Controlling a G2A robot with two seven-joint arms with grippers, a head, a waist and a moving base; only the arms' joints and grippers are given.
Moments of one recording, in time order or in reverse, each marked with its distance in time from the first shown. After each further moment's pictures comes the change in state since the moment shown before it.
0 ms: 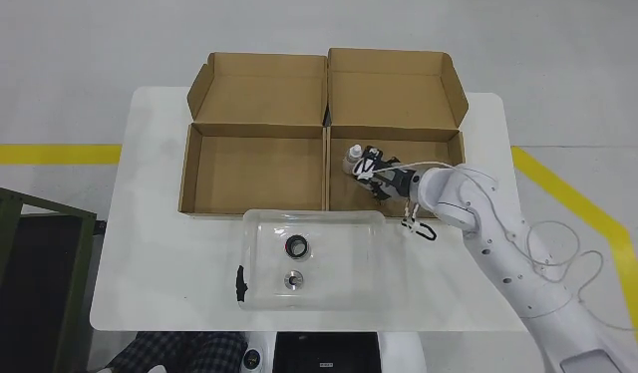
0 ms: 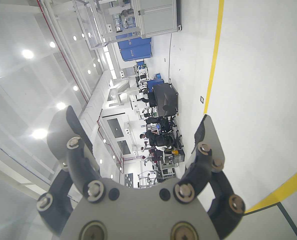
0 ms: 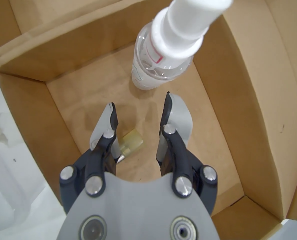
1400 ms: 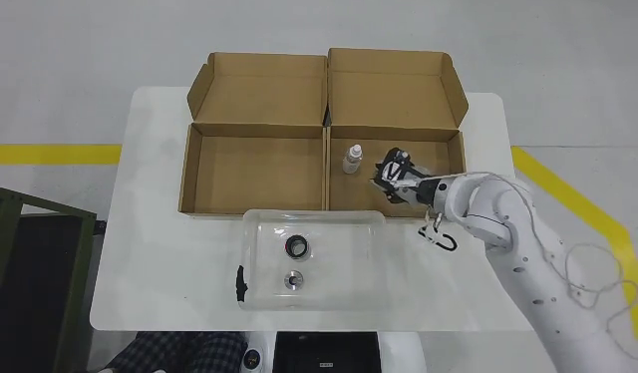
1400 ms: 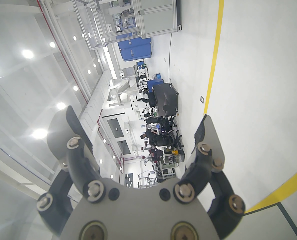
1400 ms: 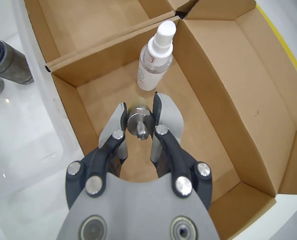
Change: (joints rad) left arm 0.000 0.000 0.000 0.000 0.000 0.000 0.000; right arm -0.121 0.042 0.150 -0.113 0.068 -0.074 -0.050
